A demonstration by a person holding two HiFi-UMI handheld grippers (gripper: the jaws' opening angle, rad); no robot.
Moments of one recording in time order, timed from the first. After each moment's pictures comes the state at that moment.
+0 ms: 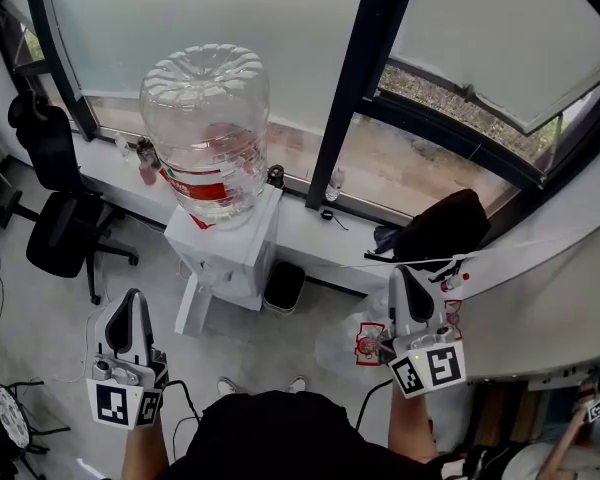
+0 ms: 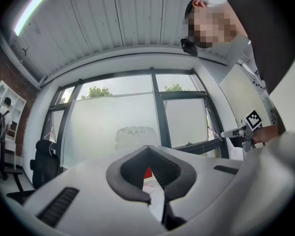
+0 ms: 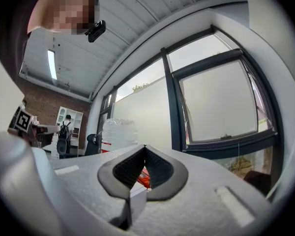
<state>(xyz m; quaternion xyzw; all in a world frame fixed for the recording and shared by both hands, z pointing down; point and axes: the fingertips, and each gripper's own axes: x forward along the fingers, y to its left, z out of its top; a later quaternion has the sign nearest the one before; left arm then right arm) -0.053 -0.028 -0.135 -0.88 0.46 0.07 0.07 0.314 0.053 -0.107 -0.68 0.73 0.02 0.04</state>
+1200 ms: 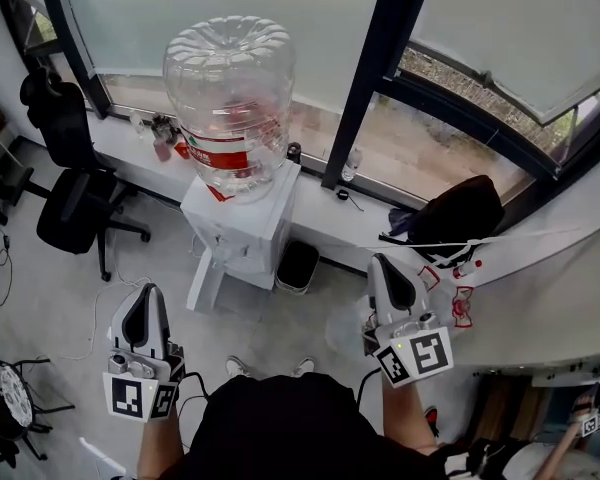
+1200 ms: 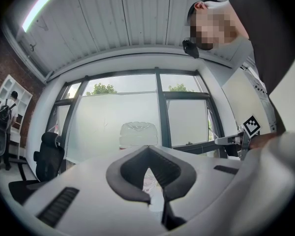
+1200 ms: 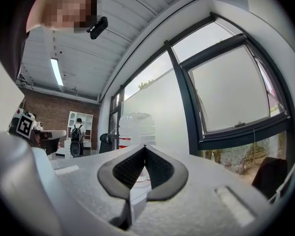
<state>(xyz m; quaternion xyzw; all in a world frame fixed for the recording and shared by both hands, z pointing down) -0.074 0.001 -0.104 -0.88 0.47 0.07 0.04 0.246 0.047 -0.079 -0.63 0.77 -0.01 0.04</state>
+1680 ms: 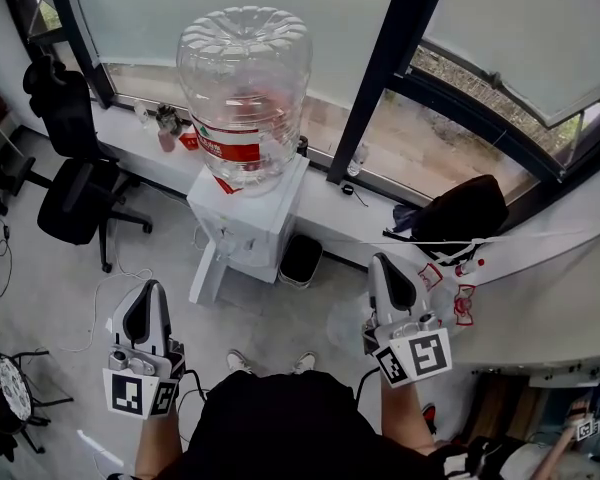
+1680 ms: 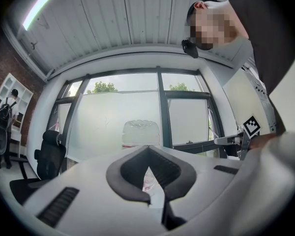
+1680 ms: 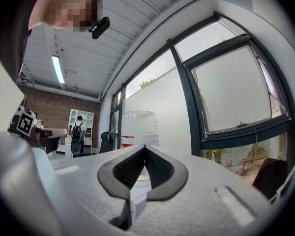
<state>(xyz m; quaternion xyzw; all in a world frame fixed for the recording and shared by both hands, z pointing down) -0.090 -0.001 -0.097 -0.88 0.47 0.07 0.03 0.226 0.044 -0.075 -0.63 0.77 0.00 0.03</state>
